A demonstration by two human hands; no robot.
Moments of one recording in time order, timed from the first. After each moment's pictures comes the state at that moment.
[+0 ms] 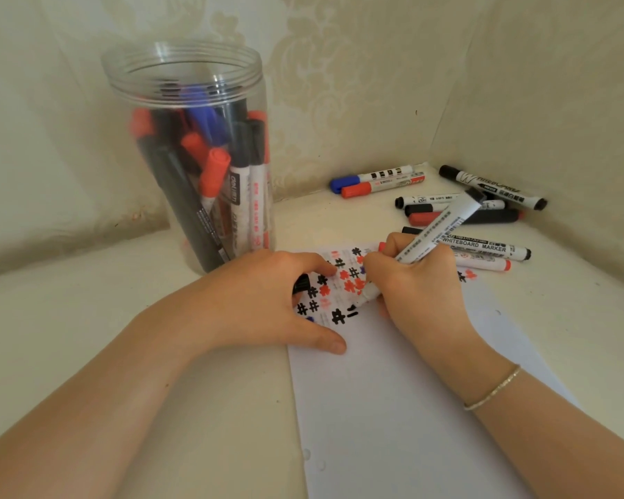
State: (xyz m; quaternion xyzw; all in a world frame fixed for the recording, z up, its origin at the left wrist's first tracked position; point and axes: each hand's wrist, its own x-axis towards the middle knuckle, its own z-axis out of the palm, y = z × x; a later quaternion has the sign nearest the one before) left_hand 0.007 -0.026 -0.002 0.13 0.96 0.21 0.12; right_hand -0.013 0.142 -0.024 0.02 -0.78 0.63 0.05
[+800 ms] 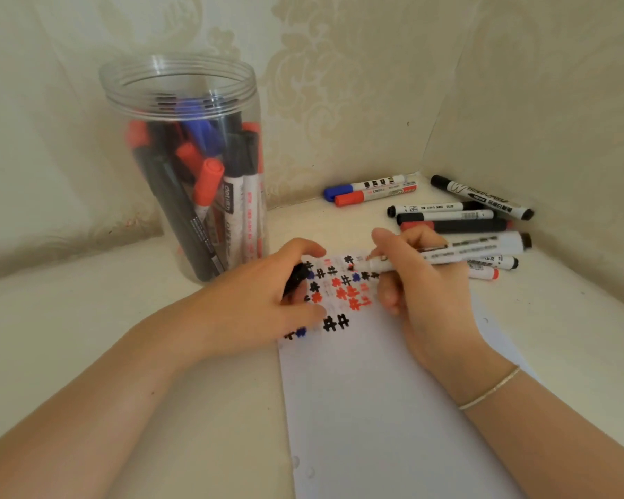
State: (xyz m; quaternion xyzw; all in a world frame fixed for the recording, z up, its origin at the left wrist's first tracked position) left_hand 0.006 -0.028 -0.012 0.12 0.93 0.33 0.10; right_hand -0.019 0.152 -0.018 0.00 -0.63 0.77 0.03
